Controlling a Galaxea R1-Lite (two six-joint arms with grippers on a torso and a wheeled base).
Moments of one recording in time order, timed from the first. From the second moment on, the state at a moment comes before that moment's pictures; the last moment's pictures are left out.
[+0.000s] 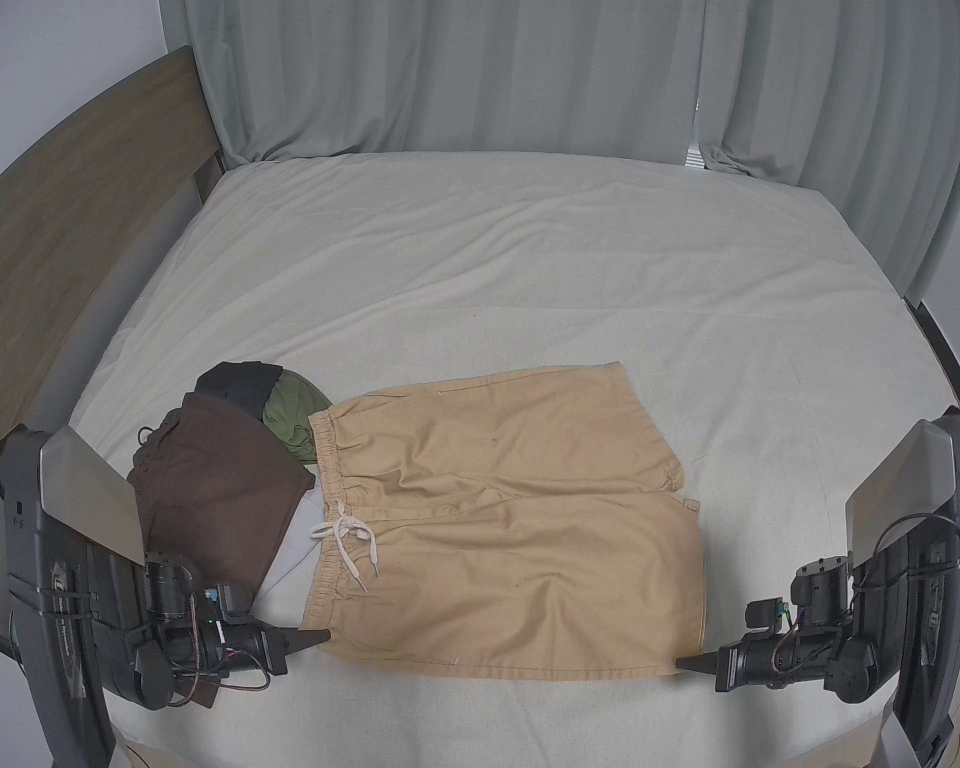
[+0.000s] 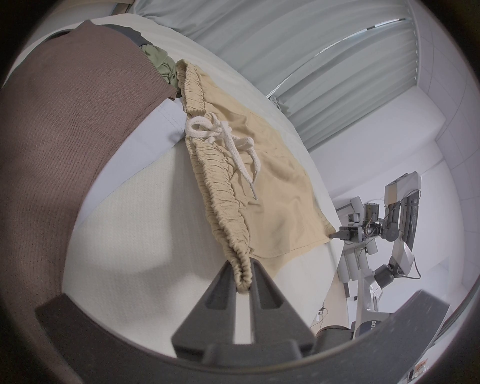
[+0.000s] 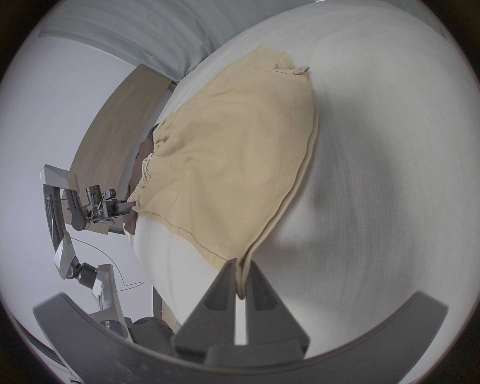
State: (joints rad) left arm -0.02 2.40 -0.14 -1.55 -0.77 -0.16; right arm 0.19 2.38 -0.02 -1.54 0.53 0.24
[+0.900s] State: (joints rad) left arm 0.01 2.39 -0.10 -1.55 -0.81 -0.06; right arm 0.15 2.25 -0.02 -1.54 0.62 0.18
